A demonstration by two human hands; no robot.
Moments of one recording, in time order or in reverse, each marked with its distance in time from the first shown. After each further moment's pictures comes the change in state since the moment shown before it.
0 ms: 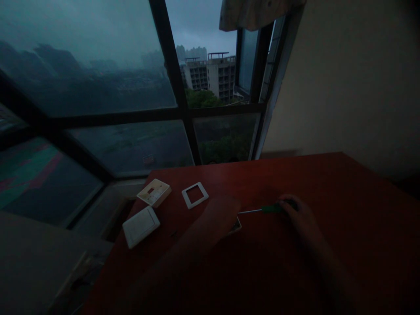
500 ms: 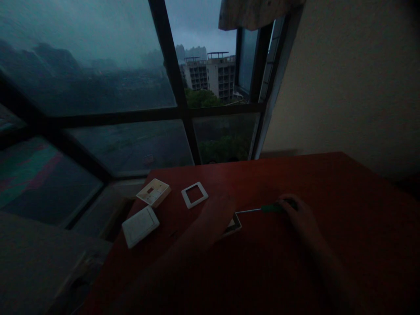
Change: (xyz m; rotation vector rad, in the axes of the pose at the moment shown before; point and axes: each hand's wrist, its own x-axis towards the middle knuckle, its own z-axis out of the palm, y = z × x) left_hand 0.004 0.001 -0.002 0.204 -0.019 -0.100; right_hand 0.000 -0.001 0.000 -0.016 0.013 0.000
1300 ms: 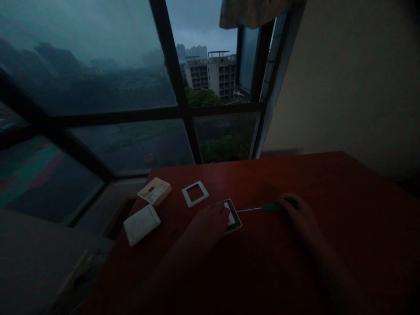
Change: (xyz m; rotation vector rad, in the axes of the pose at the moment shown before) left_hand -0.042 -0.010 0.014 -0.120 0.065 0.072; right_hand -0.001 -0.002 -0.001 0.005 0.008 -0.004
